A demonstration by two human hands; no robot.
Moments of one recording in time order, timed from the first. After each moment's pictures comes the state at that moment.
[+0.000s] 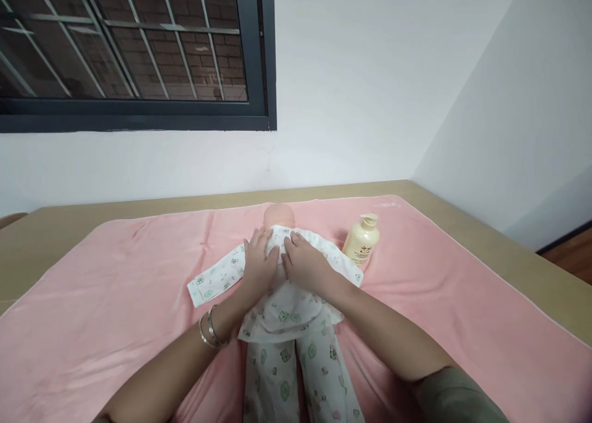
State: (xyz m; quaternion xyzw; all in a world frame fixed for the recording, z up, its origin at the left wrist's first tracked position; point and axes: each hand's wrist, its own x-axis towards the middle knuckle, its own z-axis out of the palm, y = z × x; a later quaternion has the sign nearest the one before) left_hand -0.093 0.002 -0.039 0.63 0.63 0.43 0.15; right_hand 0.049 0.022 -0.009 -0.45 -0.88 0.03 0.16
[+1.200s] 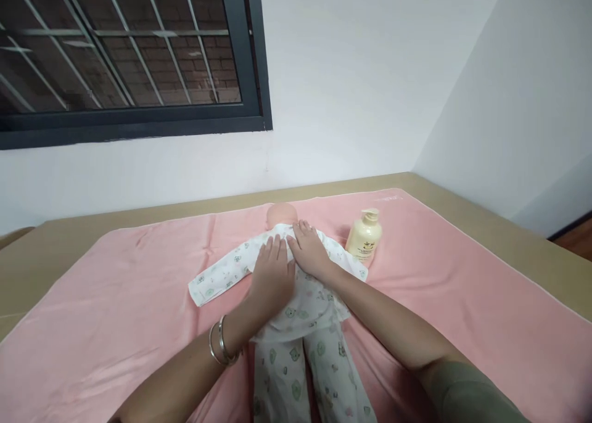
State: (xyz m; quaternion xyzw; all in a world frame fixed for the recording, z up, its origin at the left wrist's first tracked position) left_hand -0.088 0.000 -0.059 0.77 0.58 0.26 -0.07; right_hand 0.045 0.050 -0.031 -0.55 -0.81 0.07 0.20
